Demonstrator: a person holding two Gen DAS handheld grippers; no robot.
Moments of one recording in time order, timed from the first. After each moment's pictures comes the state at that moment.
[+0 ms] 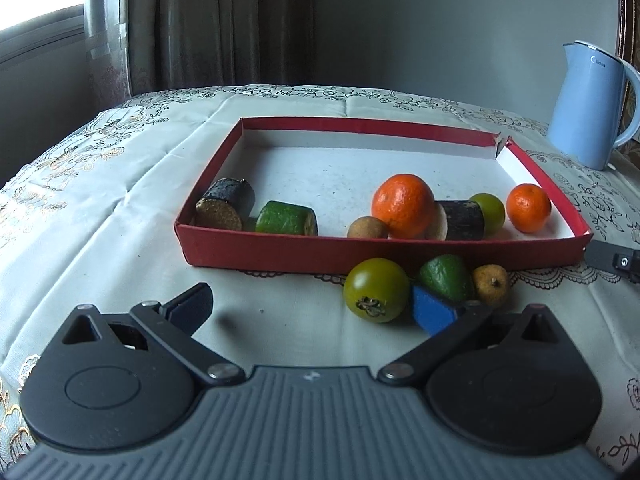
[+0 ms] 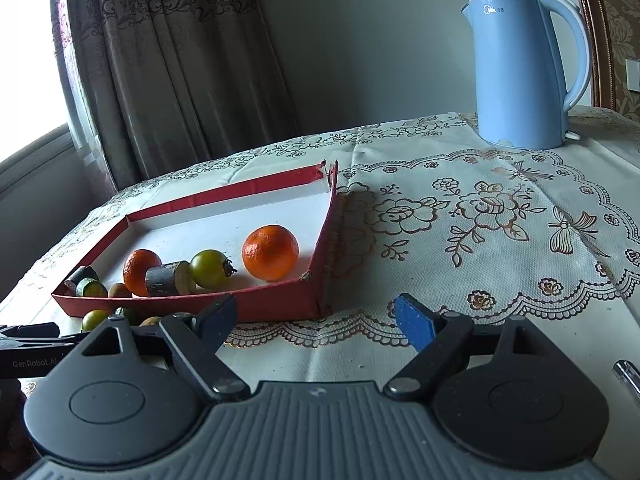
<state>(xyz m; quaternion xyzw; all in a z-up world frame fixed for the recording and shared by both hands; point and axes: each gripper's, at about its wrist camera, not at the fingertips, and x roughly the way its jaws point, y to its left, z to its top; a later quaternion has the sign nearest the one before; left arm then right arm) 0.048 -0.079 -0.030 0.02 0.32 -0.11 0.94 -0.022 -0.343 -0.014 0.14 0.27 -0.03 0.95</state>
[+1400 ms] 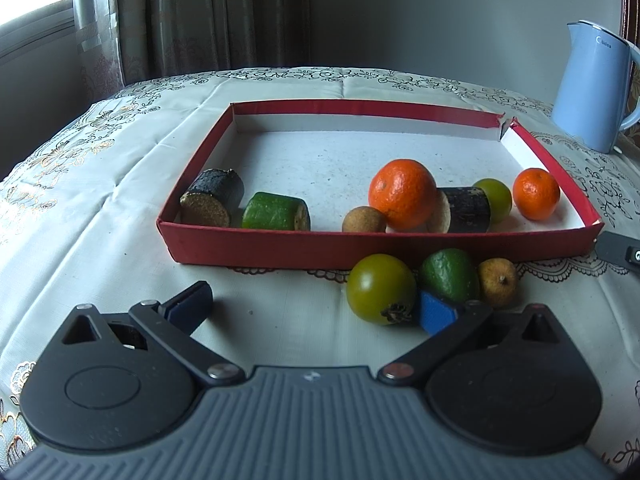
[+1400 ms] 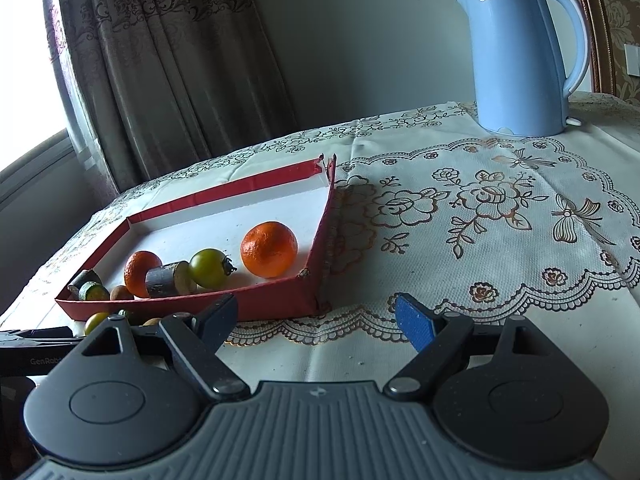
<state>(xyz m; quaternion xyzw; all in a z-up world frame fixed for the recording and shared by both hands) 0.061 -0.089 -0.034 0.04 0.34 -0.11 0.93 -0.020 -0.349 -0.018 0.16 0.27 -0.03 0.95</state>
